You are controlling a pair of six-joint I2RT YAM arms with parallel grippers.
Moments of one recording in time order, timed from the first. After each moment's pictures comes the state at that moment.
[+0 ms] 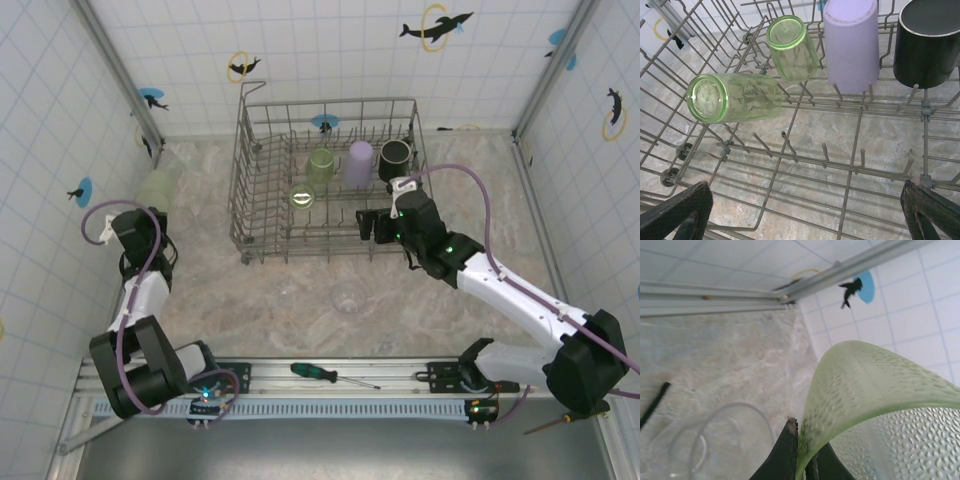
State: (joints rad) left arm 0.37 1.18 0.55 0.31 0.12 -1.07; right arm 0.70 1.18 0.88 -0.24 0.15 0.41
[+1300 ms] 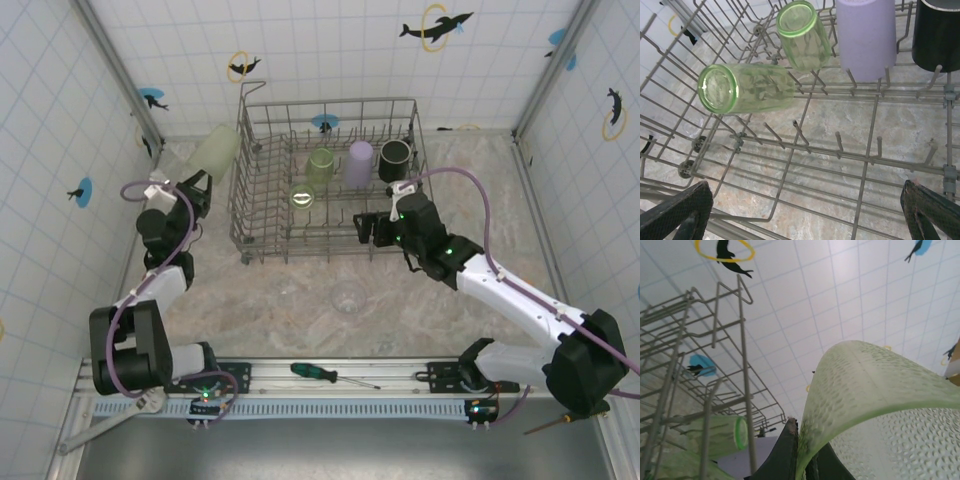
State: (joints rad) left arm 0.12 1.29 0.52 0.99 0.58 -1.31; right arm 0.68 1.18 0.85 -0.21 0.08 0.45
